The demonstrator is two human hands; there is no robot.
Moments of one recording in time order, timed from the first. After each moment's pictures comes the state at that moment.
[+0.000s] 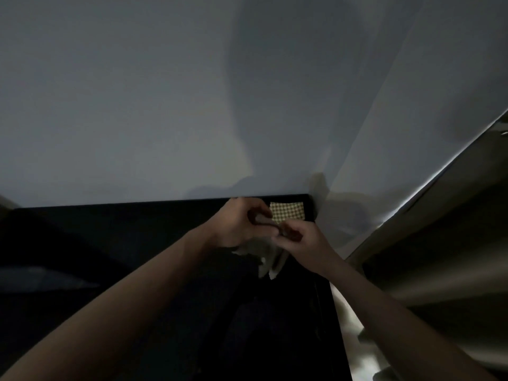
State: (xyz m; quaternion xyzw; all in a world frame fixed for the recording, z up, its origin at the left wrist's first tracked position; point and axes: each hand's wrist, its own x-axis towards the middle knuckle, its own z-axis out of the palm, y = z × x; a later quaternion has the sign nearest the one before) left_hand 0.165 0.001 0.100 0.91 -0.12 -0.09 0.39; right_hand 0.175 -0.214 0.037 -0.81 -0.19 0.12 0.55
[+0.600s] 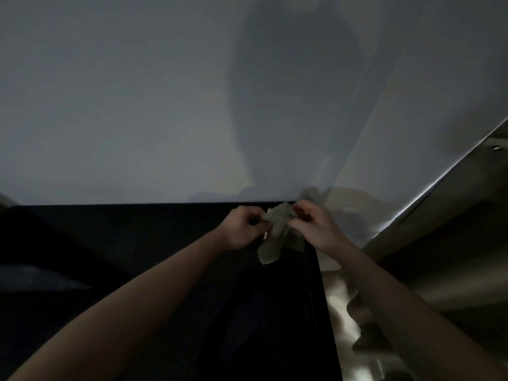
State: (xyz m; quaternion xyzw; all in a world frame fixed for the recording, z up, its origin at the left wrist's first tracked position) left_hand 0.179 -0.011 0.055 0.89 -0.03 -0.08 0.44; right_hand 0.222 -0.231 0.053 -0.82 -0.14 0.13 0.54
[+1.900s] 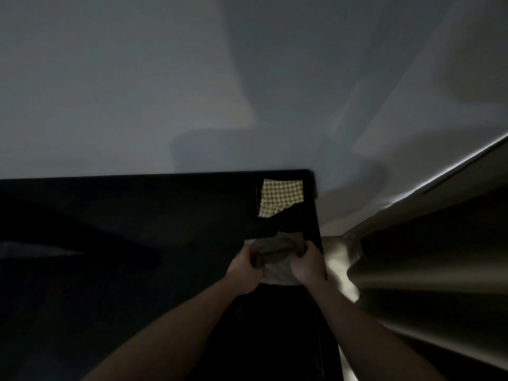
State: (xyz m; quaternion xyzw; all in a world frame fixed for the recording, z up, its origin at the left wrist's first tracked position) left_hand 0.138 -0.063 -0.139 0.81 0.21 -0.30 0.45; right_hand 0.188 -0.251 -0.169 -0.88 0.17 0.23 0.37
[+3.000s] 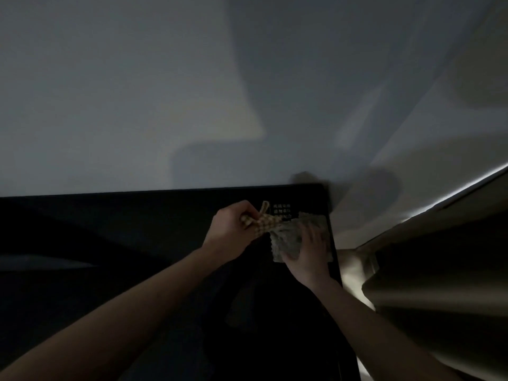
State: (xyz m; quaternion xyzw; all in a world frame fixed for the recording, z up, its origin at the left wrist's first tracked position) left_hand 0.214 0.010 -0.019 0.91 0.08 -0.05 0.40; right_hand 0.226 -0.211 -0.154 -0.95 -0.05 0.10 0.30
